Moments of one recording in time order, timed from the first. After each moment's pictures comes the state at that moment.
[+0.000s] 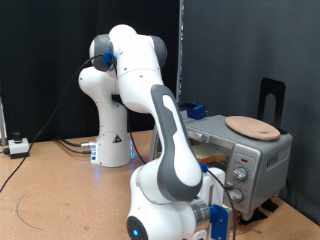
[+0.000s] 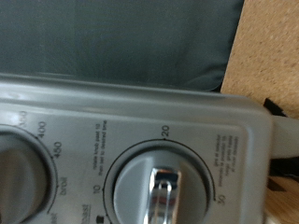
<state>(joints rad) -0.10 0.87 0.00 -1.61 1.19 1.45 -0.28</state>
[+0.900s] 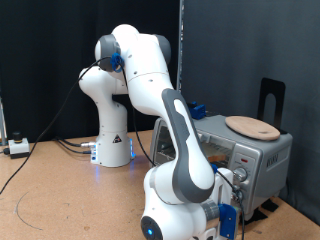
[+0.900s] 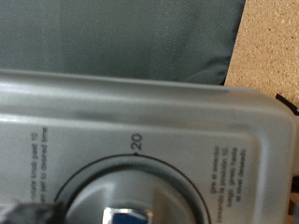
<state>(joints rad) -0.07 0.87 0.02 -1.66 1.22 1.50 -0.30</state>
